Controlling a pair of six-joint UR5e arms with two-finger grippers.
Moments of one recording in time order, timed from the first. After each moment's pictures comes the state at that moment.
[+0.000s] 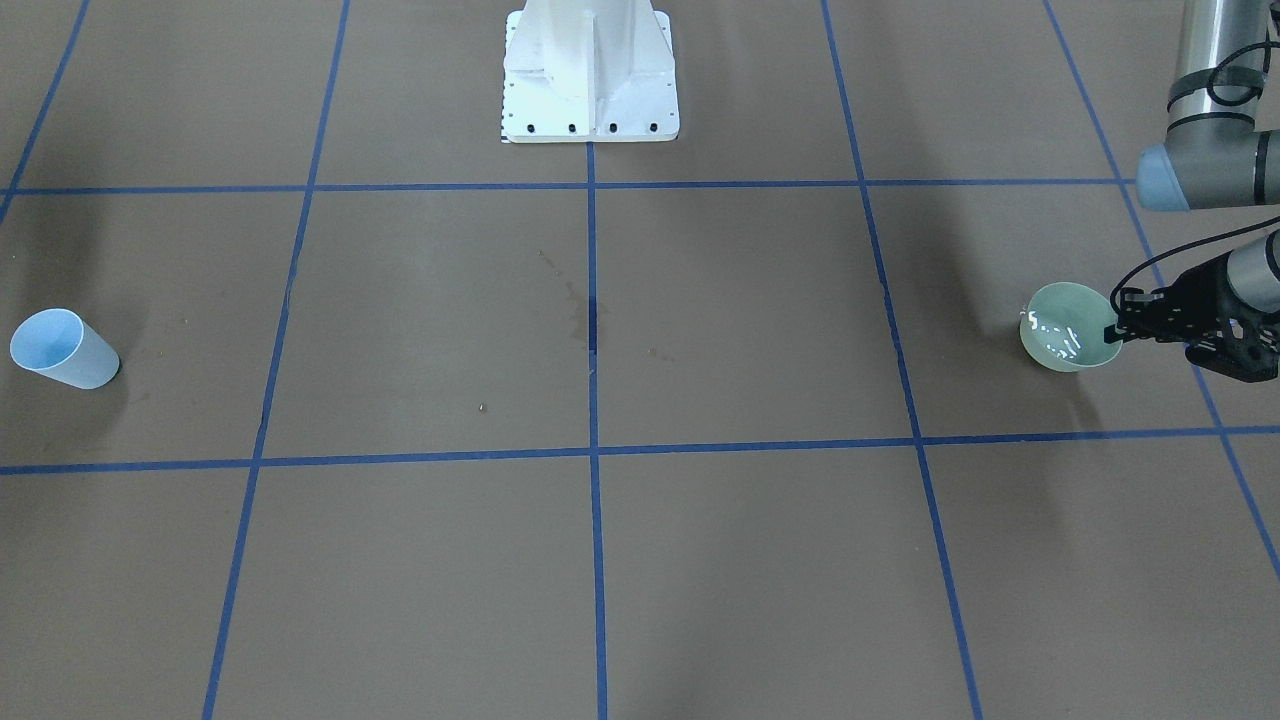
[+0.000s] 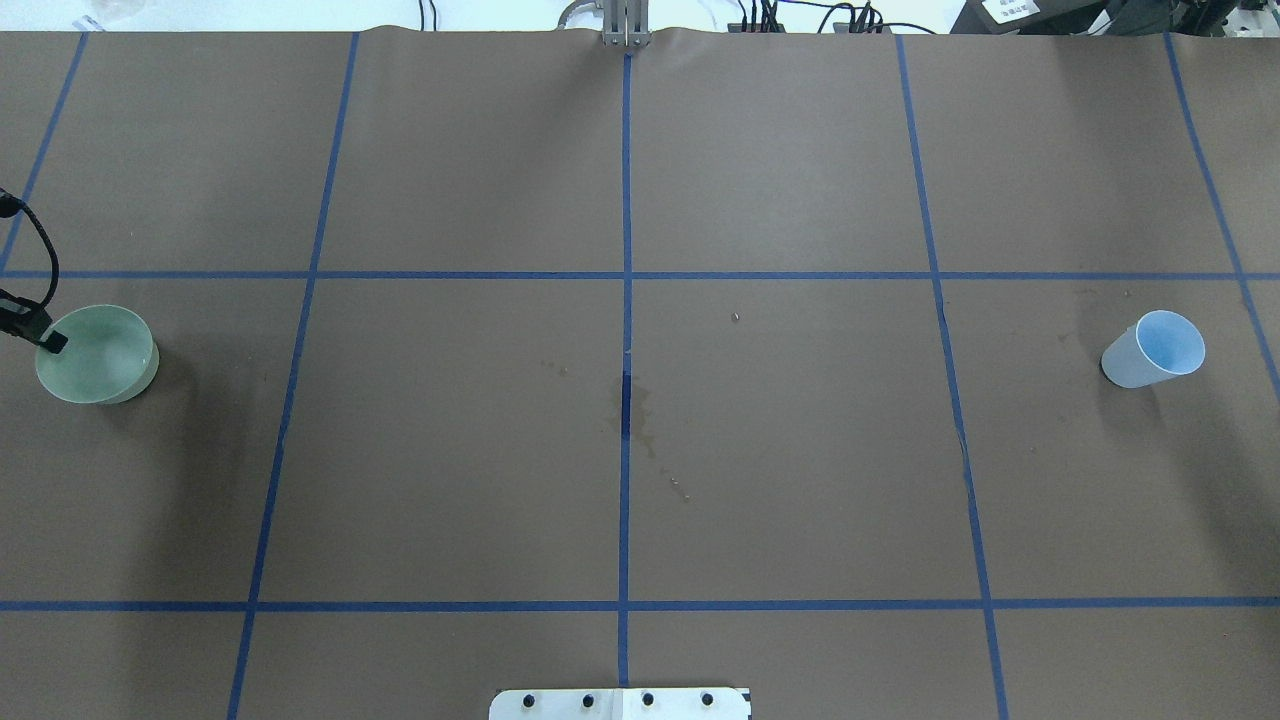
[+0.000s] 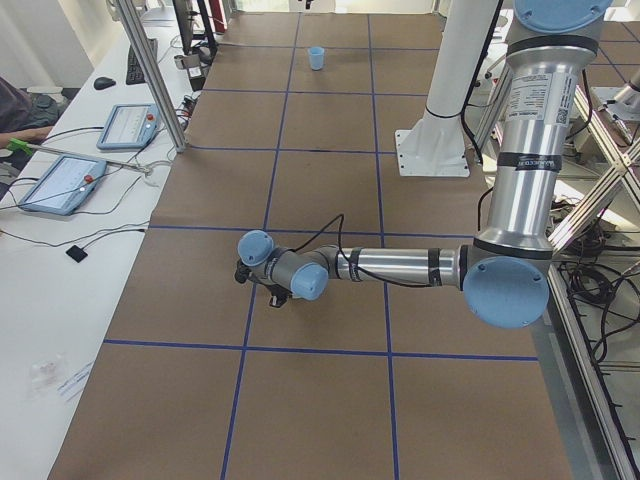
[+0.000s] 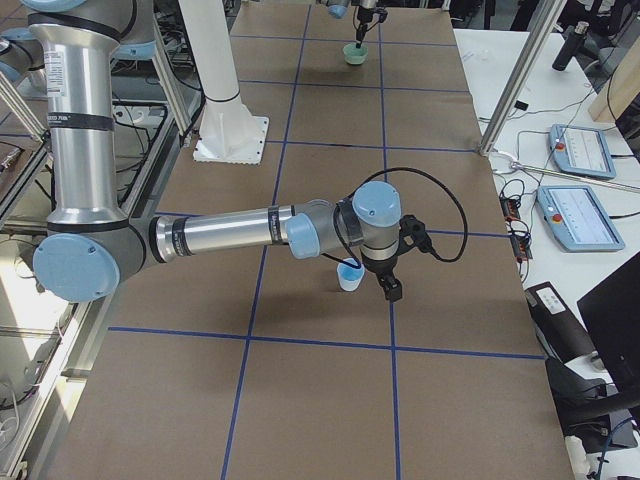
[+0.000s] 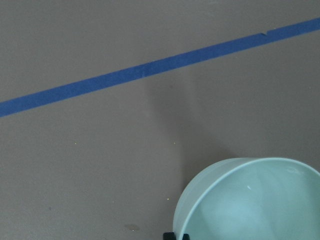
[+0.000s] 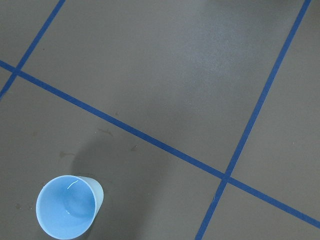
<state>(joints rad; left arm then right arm) -1.17 -1.66 -1.40 -1.99 -2.48 -0.23 1.50 -1.58 1.74 -1.43 2.37 -0.19</state>
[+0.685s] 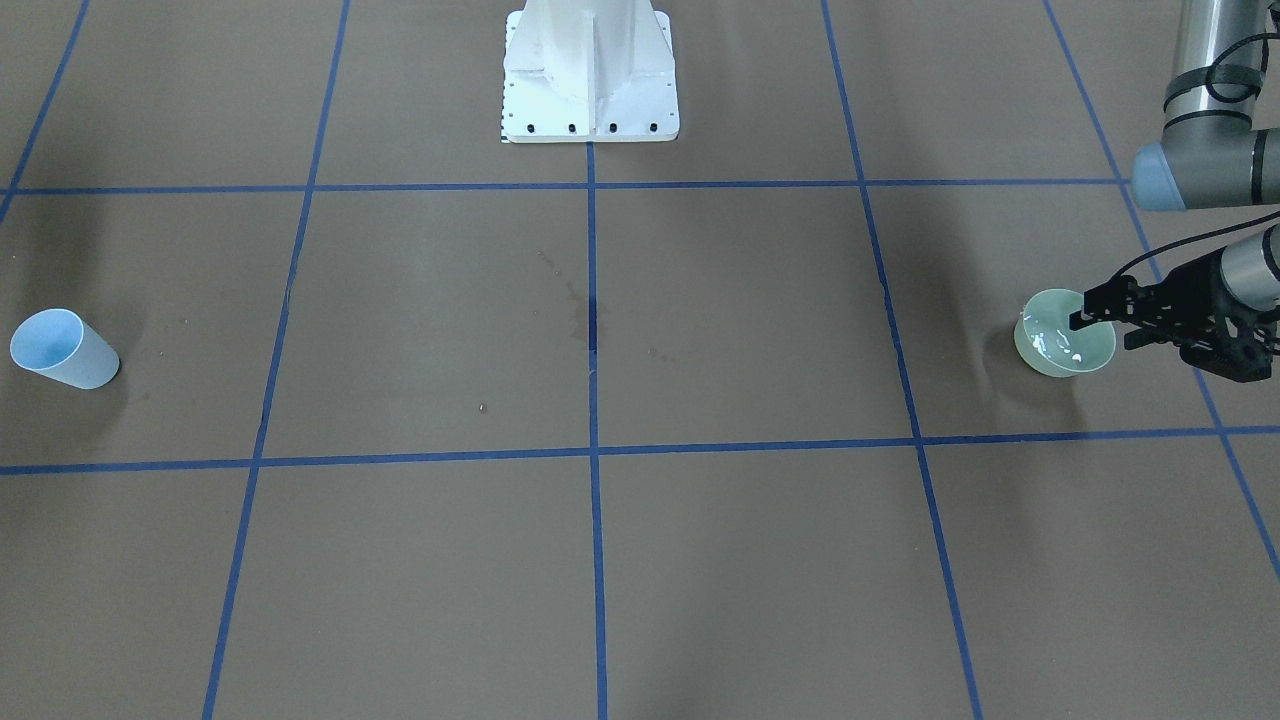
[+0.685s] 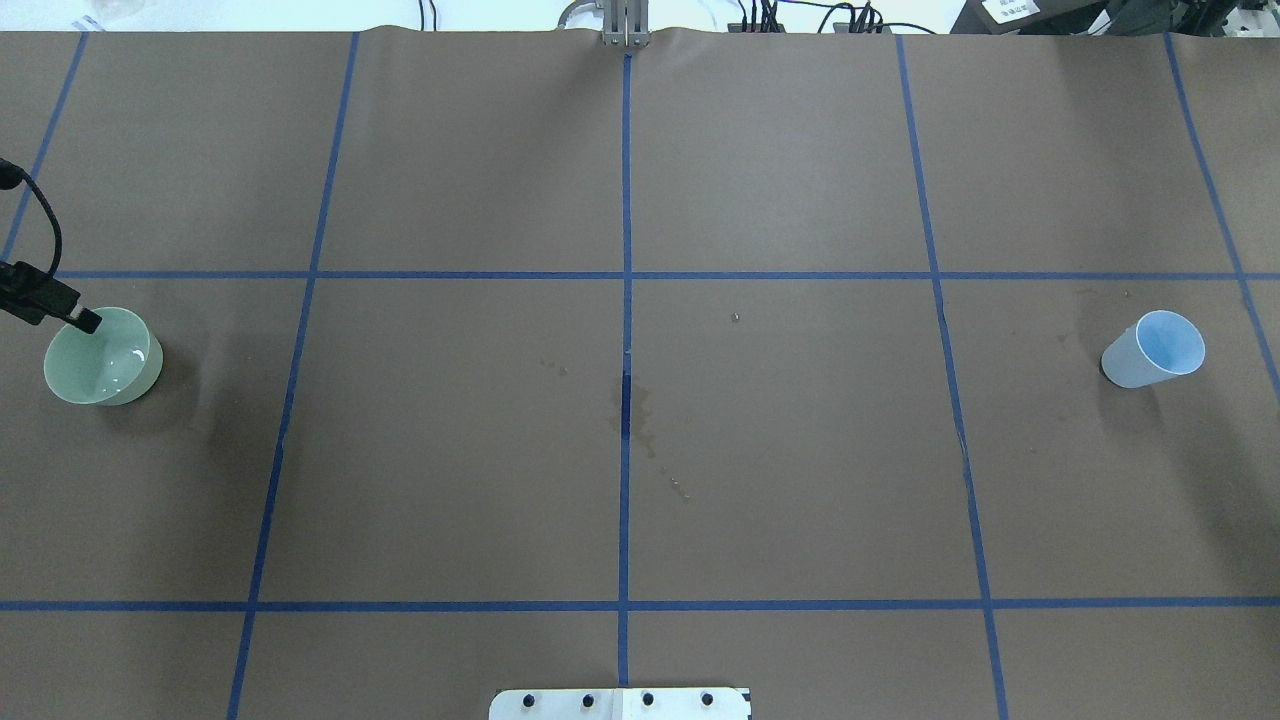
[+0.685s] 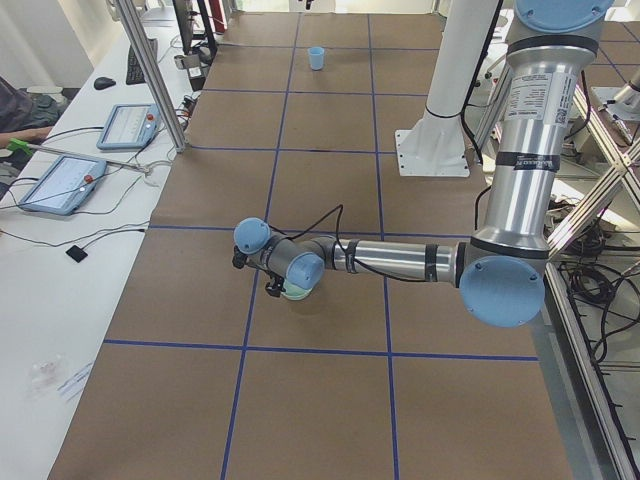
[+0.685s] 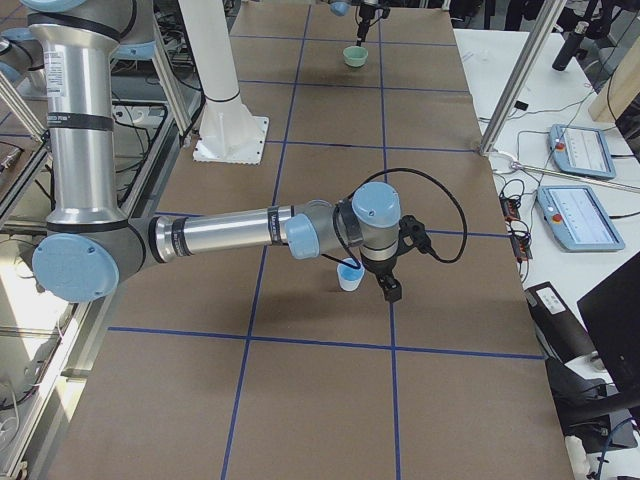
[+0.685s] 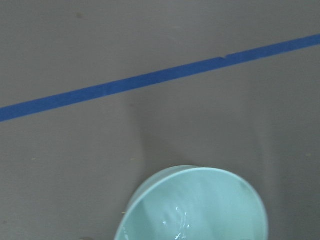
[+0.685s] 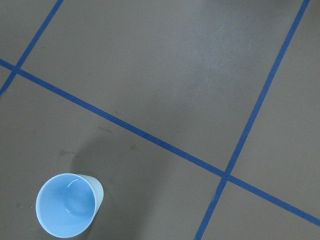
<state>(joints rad) -1.21 -1.67 -1.47 -1.98 -2.59 -0.29 1.50 -1.57 1.74 -1.43 2.37 -0.19</state>
